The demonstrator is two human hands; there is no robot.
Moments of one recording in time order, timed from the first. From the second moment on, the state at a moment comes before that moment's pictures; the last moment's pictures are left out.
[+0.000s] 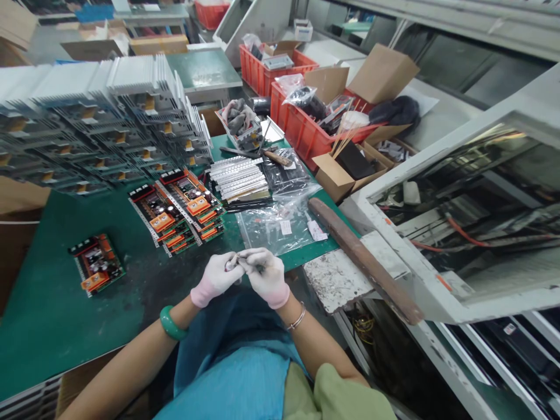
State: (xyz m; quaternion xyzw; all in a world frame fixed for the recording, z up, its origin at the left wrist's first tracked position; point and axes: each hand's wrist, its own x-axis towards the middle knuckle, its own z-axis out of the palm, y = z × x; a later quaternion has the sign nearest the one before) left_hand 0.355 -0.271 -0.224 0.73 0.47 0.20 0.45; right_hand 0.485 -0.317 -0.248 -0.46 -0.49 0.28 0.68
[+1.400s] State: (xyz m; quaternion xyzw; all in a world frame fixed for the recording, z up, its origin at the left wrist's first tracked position) left_hand 0.357 -0.271 -0.227 0.72 0.50 0.22 0.43; right_hand 0.475 -0.318 -0.248 -0.49 -0.50 0.16 0.70
